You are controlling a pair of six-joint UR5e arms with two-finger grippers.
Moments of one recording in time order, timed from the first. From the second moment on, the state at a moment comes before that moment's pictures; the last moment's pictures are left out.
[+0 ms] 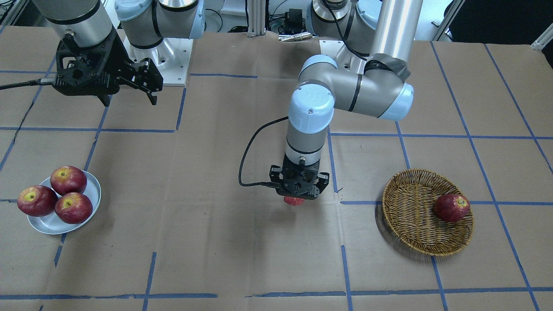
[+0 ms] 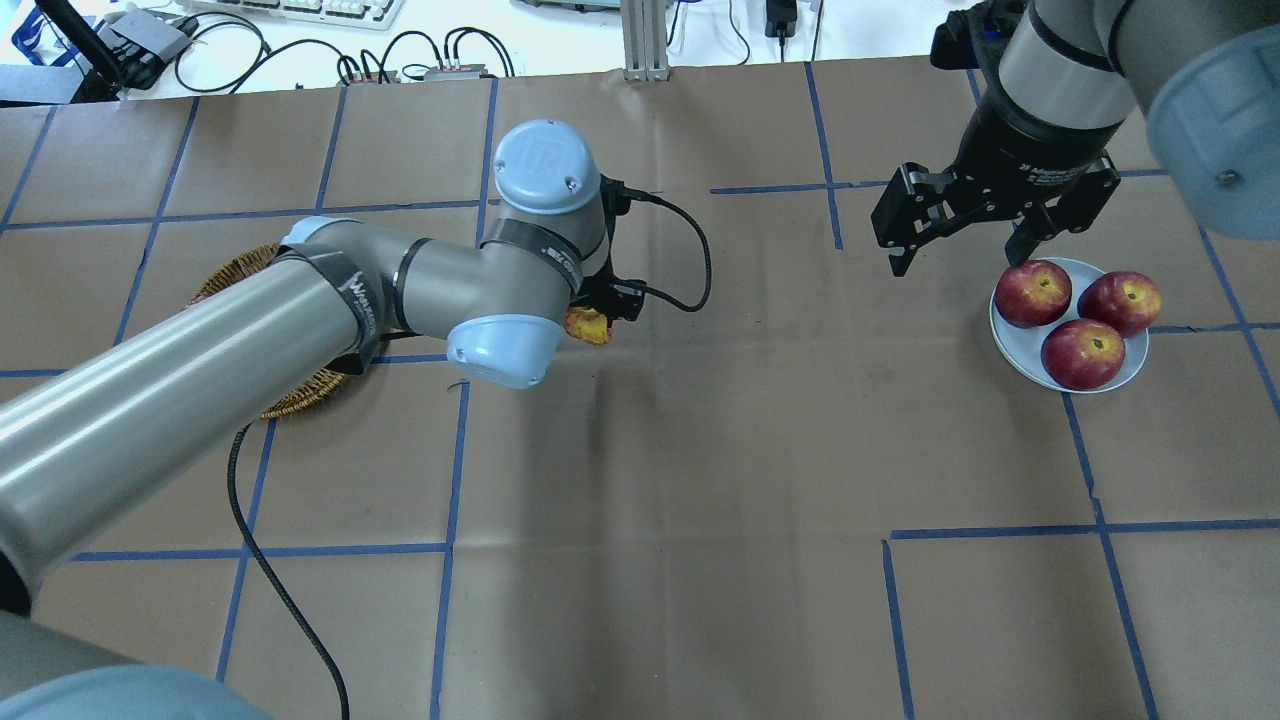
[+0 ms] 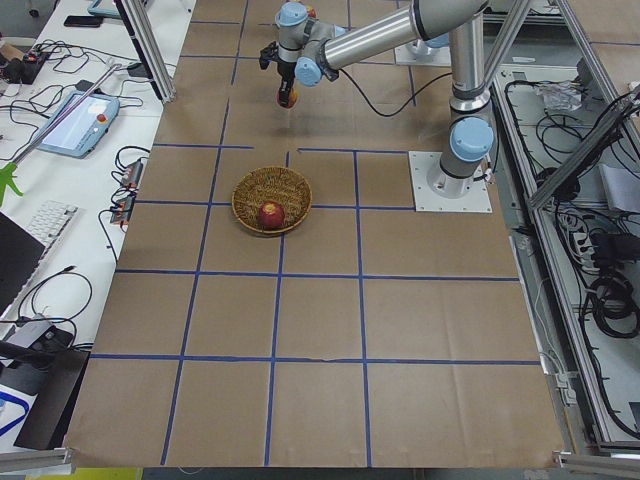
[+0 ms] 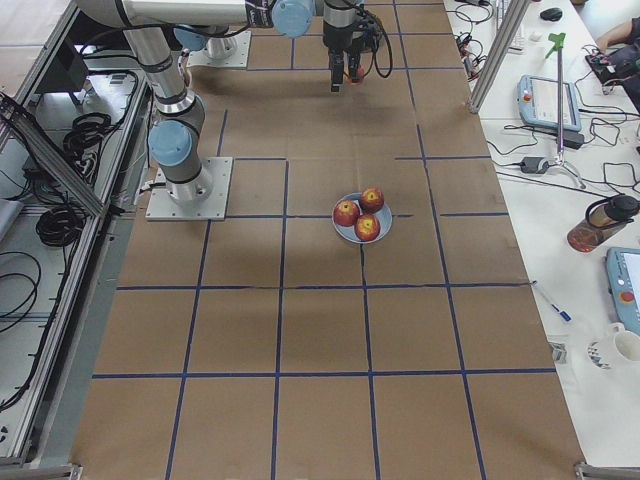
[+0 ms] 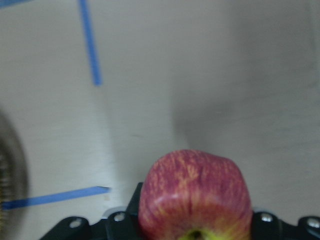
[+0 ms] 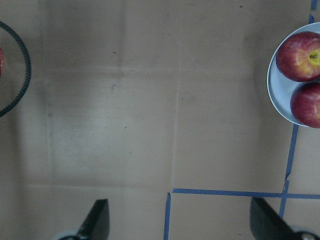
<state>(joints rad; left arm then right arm) -1.90 -2.02 -1.75 -0.81 1.63 -0.13 1.56 -1.62 1.63 -1.55 -1.55 -0.06</state>
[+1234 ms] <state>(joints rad) -1.99 -2.14 -1.69 -0.77 1.63 -0.23 1.56 -1.62 1.63 -1.55 -1.55 -0.06</state>
